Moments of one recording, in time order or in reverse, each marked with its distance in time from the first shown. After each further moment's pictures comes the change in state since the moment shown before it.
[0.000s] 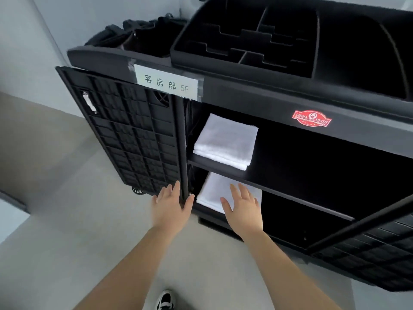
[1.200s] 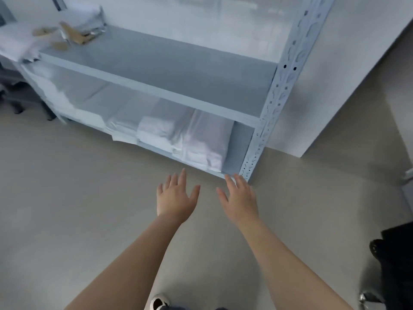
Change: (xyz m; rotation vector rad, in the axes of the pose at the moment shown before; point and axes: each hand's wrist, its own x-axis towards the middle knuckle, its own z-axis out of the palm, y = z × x) left_hand -0.595 -0.294 -0.068 -0.108 0.483 -1.520; right_hand -0.454 -0.368 0.204 -0.193 -0.532 -1.591
